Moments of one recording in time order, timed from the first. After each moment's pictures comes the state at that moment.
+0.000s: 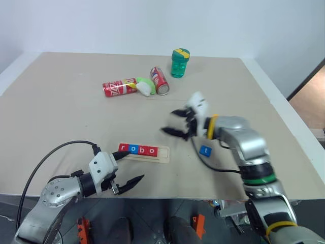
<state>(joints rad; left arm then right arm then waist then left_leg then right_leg) 0.14 0.65 -0.03 -0.58 -0.38 0.28 -0.80 -0.55 -0.44 -0.05 -0.22 0.19 0.75 0.74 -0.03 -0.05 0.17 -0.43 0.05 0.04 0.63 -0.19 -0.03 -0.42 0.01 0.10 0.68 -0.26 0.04</state>
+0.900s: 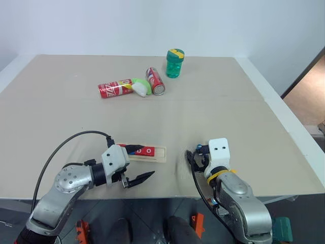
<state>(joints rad) -0.04 0.60 -0.11 -0.49 -0.33 0.26 -0.82 -0.03 -0.08 0.04 -0.62 0.01 0.92 0.06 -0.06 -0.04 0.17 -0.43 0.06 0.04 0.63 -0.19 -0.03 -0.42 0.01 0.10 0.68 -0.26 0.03</state>
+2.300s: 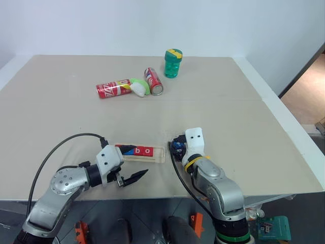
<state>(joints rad) 0.01 0.60 -0.07 -0.46 -0.32 0.25 -0.79 -0.24 0.00 0.13 -0.44 0.07 0.95 0.07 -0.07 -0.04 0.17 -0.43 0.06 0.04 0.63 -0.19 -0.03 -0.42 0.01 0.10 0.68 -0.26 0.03</state>
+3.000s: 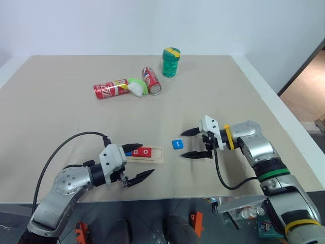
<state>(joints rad) -0.01 0.57 -0.09 -0.48 -0.35 0.22 -0.81 -0.75 -0.59 0.25 0.53 0.17 0.01 1.40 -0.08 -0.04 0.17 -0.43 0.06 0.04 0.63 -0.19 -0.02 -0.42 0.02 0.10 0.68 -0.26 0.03</state>
